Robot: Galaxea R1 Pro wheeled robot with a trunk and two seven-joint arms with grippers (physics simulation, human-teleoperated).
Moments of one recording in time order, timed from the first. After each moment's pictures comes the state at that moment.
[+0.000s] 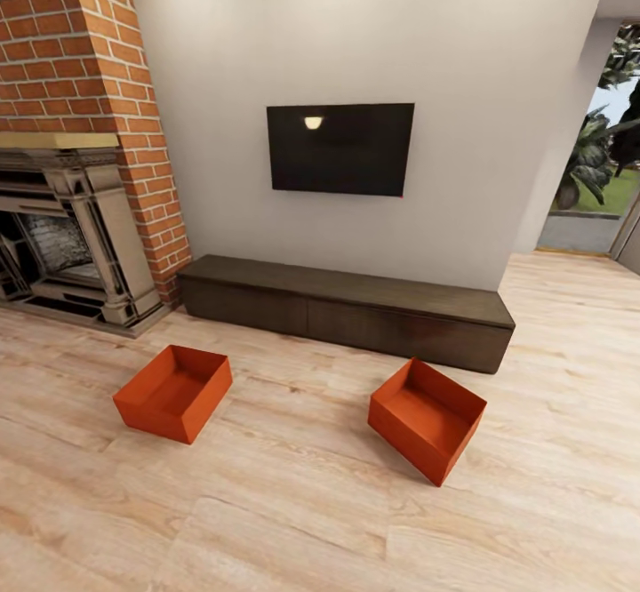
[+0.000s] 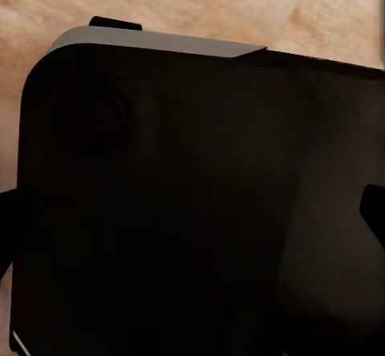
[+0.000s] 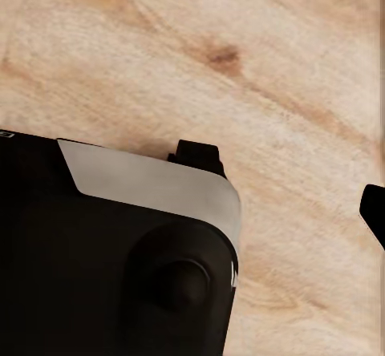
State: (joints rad) left arm 0.00 -0.07 0.02 -0.11 0.15 -0.11 -0.02; right arm -0.23 0.03 0.61 0.03 -0.42 -0.09 -0.05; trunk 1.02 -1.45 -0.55
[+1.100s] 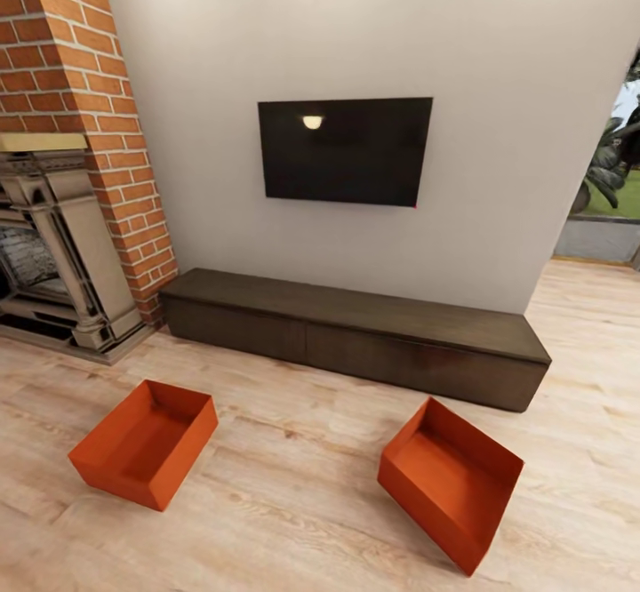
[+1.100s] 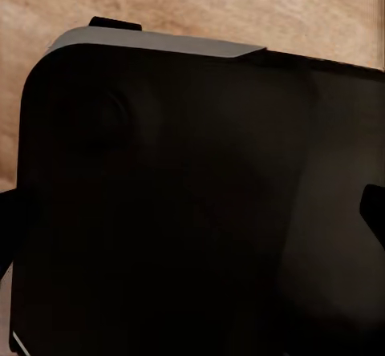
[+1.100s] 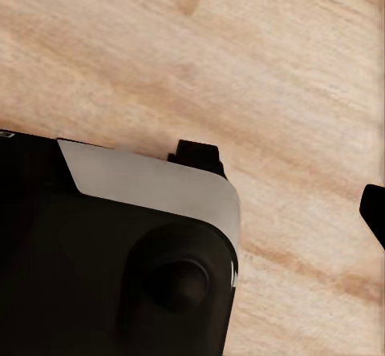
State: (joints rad) left arm 0.00 -0.07 0.02 -0.11 0.15 -0.11 -0.02; right arm -0.23 0.03 0.61 0.03 -0.41 -0.09 -0.05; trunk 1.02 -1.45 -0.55
